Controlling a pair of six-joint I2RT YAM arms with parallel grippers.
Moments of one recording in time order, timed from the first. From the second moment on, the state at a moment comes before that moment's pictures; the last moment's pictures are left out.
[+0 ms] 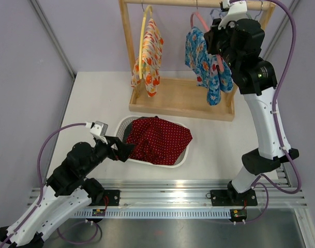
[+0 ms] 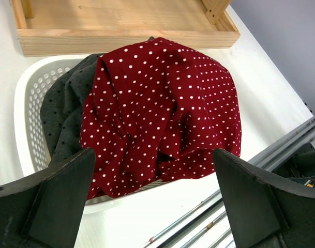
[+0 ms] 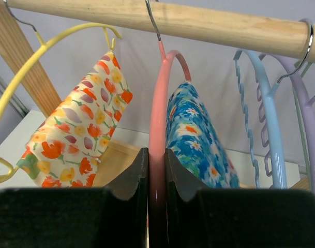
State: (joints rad) left arm -0.71 0.35 0.63 -0.52 -0.07 -0.41; right arm 0.44 1.69 2.38 -0.71 0.19 0.02
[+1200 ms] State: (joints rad) left arm -1.02 1.09 1.00 0.09 0.08 -0.13; right arm 0.40 1.14 1.83 -0.84 -0.16 -0.05
